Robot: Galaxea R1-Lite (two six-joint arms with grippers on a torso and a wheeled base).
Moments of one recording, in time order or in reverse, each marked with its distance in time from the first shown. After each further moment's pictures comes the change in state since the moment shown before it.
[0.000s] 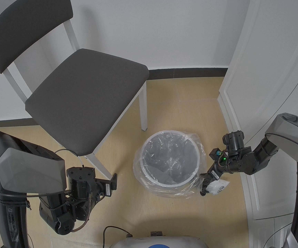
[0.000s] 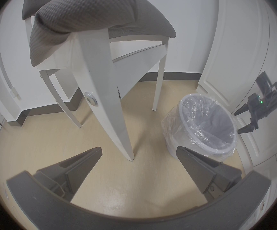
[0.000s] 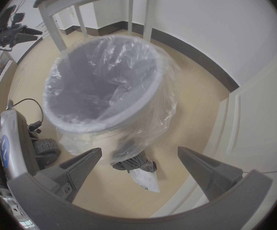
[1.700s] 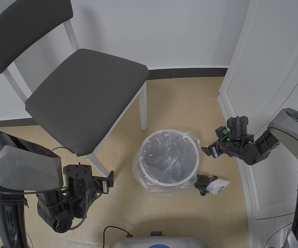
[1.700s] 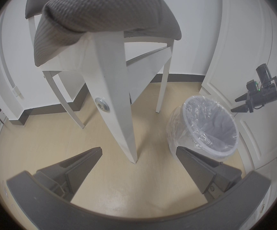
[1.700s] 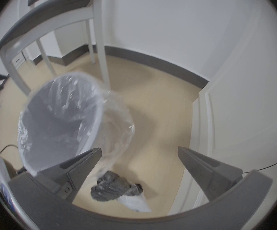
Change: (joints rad) left arm 0.027 -0.012 0.000 -0.002 0.000 0.000; right arm -0.027 -0.003 -0.125 -0.127 -0.092 0.239
